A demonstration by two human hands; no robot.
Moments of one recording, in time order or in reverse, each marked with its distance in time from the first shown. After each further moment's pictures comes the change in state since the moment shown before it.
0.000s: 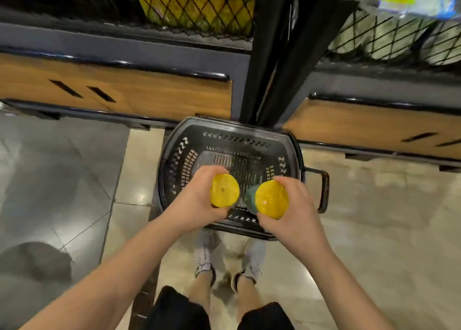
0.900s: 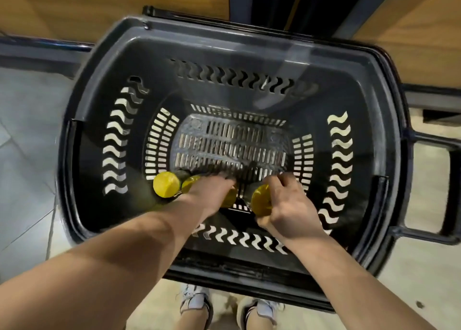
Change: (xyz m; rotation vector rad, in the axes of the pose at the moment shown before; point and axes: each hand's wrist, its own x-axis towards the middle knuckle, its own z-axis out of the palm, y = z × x) left_hand 0.180 -0.262 0.238 0.662 -0.494 -0.155; right_hand 0.142 0.203 0.247 -0.391 -0.343 0.090
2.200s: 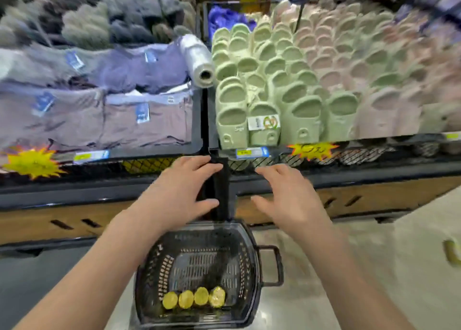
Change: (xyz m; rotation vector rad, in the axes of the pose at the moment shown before) left_hand -0.484 0.203 -0.499 0.182 0.755 0.291; right_hand -0.378 -0.096 -0.517 -0.101 0.734 -0.126
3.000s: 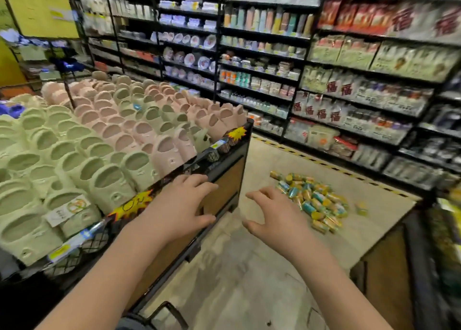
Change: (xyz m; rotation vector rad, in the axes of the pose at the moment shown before) left_hand 0.080 0.296 -0.055 0.029 -0.052 0.834; right_hand -0.242 0.103 -0.159 -0.122 0.260 0.779
